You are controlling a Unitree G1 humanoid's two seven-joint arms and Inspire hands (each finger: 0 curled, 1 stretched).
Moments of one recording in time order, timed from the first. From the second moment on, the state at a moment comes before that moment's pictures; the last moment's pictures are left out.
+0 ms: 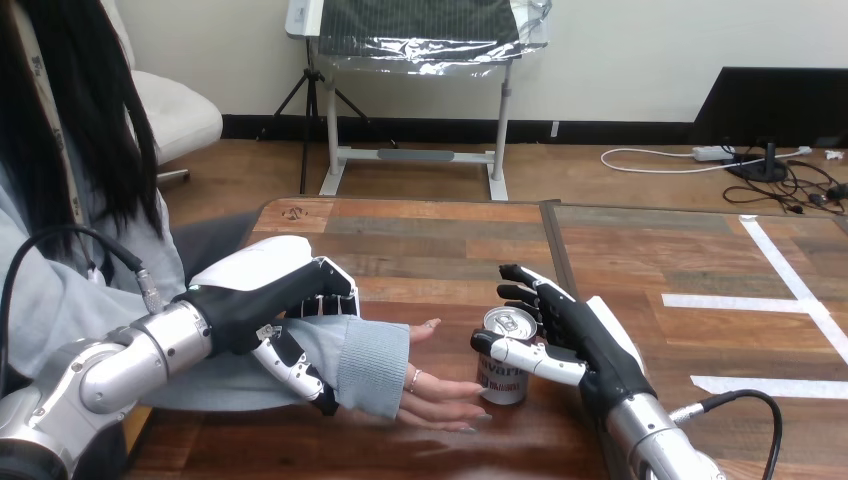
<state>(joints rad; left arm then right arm) -0.53 0.62 -0.30 0.87 0.50 -0.82 -0.23 -0.46 -0.16 -0.01 1.27 -0.14 -0.72 0.13</state>
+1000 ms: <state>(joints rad) -0.53 0.62 -0.30 0.87 0.50 -0.82 -0.23 -0.47 -0.16 -0.01 1.26 -0.16 -0.67 0.07</state>
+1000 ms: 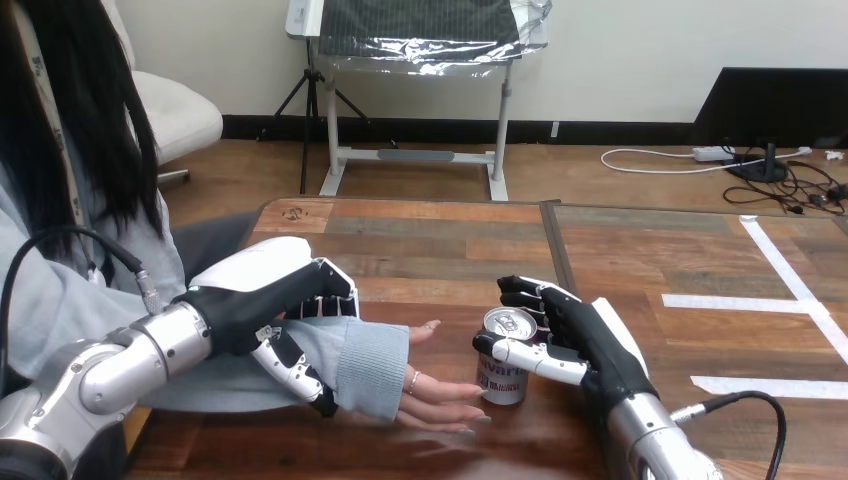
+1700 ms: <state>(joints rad) -0.53 0.62 -0.30 0.87 0.50 -0.82 -0.23 -0.50 -0.16 0.00 1.26 -0.20 -0.61 0.04</state>
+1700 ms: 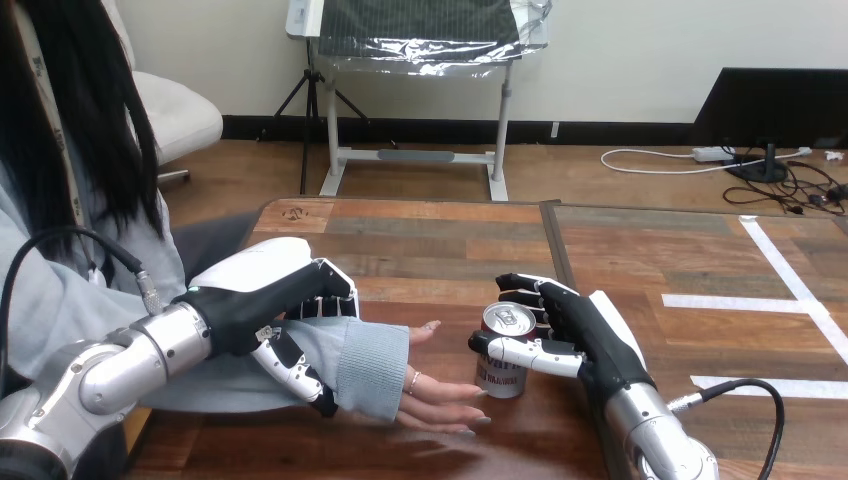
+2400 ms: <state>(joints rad) -0.53 0.62 -0.30 0.87 0.50 -0.82 -0.23 -0.50 -0.16 0.00 1.25 -0.20 -0.58 0.00</state>
